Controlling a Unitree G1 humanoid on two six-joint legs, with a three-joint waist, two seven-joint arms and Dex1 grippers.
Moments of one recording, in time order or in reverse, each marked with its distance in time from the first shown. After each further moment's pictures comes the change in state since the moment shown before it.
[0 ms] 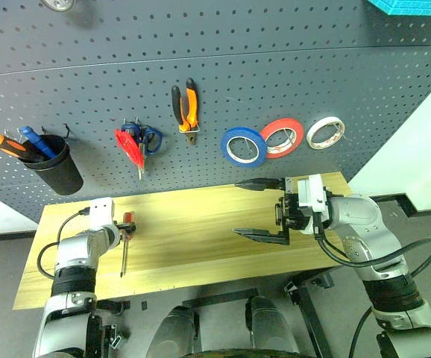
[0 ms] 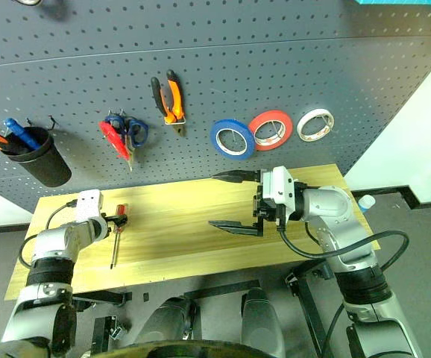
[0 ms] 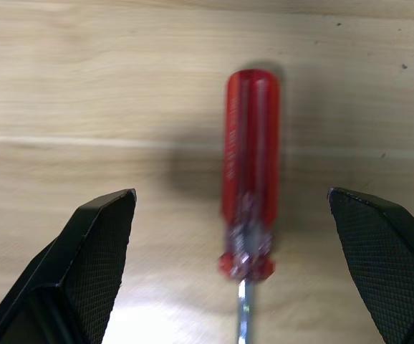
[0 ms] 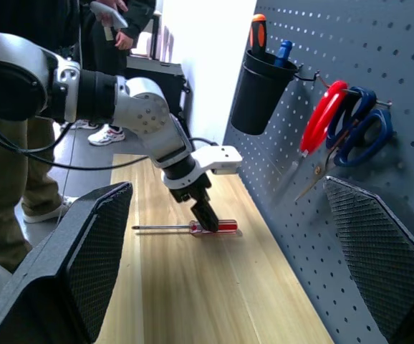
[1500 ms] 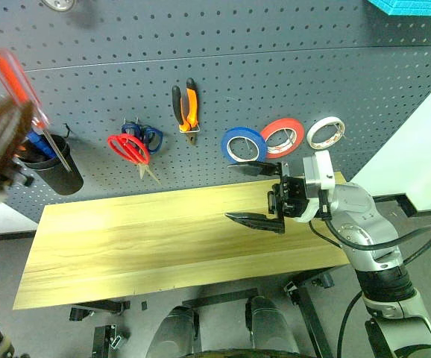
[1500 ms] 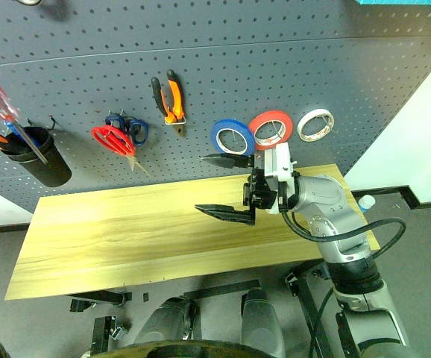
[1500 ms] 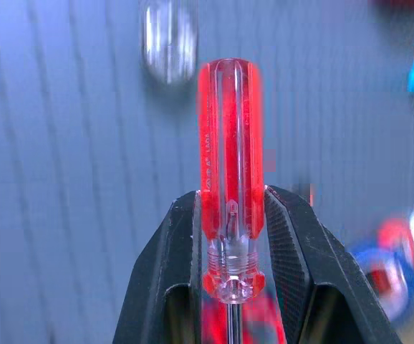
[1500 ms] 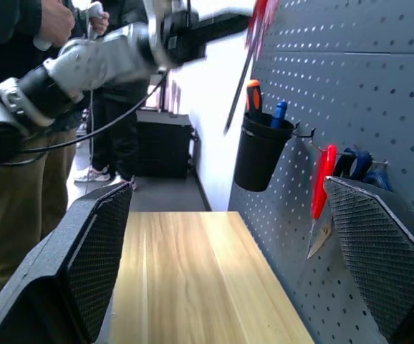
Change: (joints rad) left arm 0.253 0.291 0.531 -0.900 -0.712 -0.506 -0.513; right arm -0.100 0.072 -0.029 -0.043 0.184 0.161 -0.065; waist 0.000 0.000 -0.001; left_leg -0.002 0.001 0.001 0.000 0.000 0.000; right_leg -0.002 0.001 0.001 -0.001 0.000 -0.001
